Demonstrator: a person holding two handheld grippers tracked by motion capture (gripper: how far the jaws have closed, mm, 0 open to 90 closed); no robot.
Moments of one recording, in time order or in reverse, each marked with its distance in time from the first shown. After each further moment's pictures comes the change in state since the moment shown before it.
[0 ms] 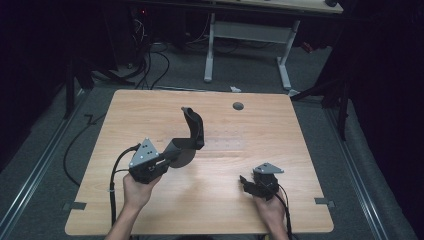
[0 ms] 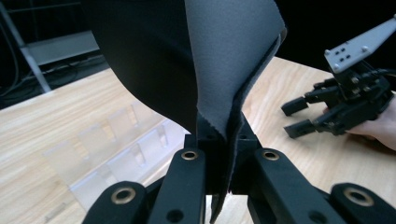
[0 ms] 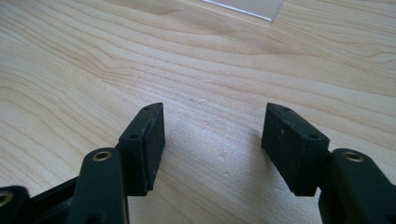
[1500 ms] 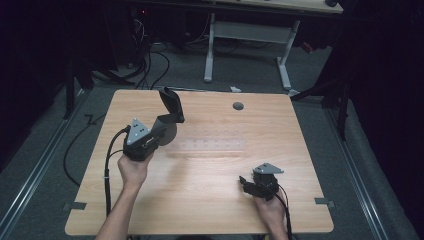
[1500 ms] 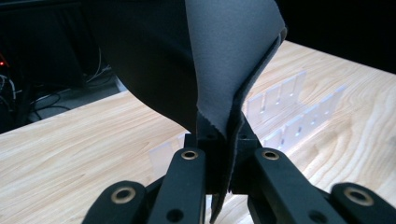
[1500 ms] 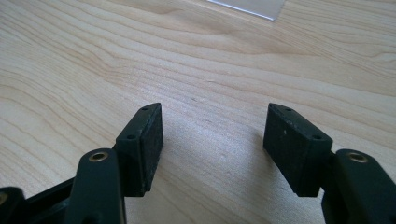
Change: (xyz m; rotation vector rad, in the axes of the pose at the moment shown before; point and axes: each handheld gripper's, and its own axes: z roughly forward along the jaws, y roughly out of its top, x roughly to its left) left arm 0.057 0.021 0.032 -0.105 0.238 0.053; right arm 0.001 0.000 0.000 0.001 0.001 -0.002
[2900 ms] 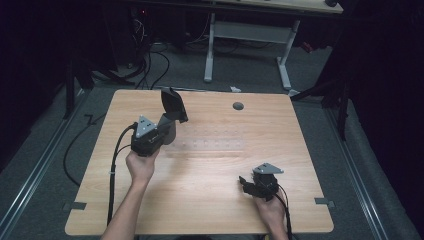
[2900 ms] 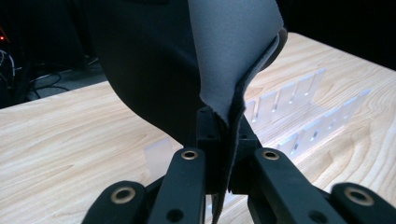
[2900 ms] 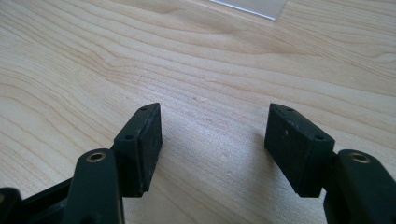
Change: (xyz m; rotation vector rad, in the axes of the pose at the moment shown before) left arm 0.004 -0.013 0.027 0.021 0.068 -0.043; right arm 0.000 0.000 0.000 0.001 0.003 -0.004
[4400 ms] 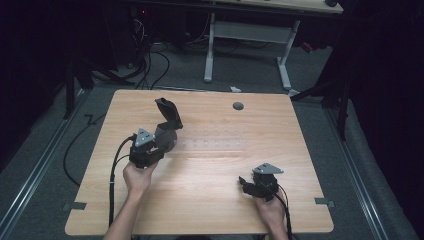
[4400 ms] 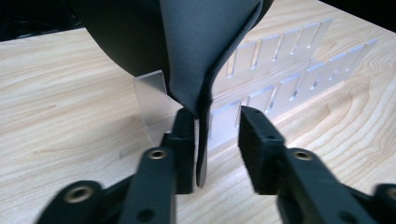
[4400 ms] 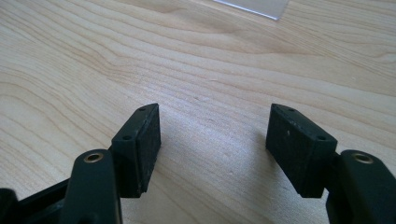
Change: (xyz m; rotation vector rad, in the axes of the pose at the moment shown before) left arm 0.017 -0.025 -0.021 0.114 0.045 -0.053; right arm 0.000 0.000 0.000 0.001 0.006 -0.004
